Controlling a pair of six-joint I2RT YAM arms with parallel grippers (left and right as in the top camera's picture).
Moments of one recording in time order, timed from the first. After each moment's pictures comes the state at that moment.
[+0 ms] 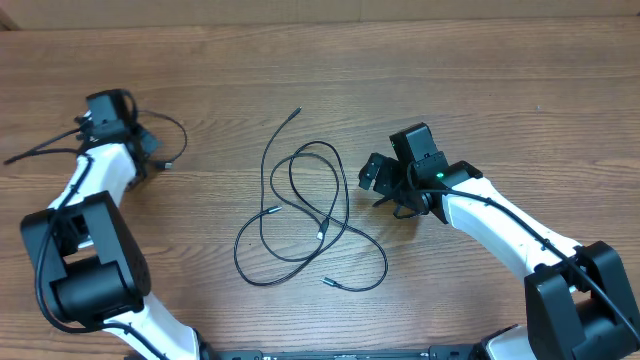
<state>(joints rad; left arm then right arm) 0.32 1.91 1.20 -0.30 -0.18 -0.51 0.42 1.63 0.96 -0.45 -0.08 0.80</state>
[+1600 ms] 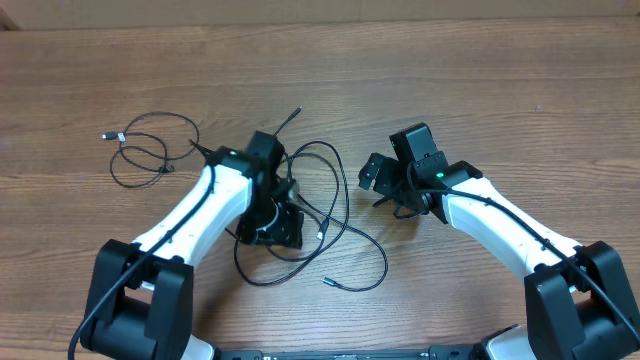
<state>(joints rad) -0.37 1.69 1.06 -1.05 0.32 -0.13 0.42 1.63 0.96 -0.45 -0.08 0.80</state>
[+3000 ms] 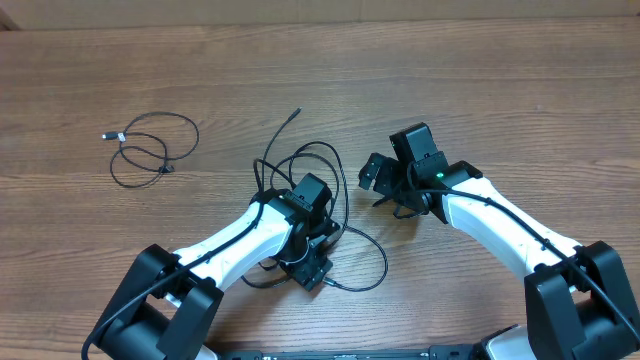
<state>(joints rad) -0.63 1.67 0.89 -0.84 0.23 0.12 0.42 1.63 0.96 -0.45 -0.08 0.80</state>
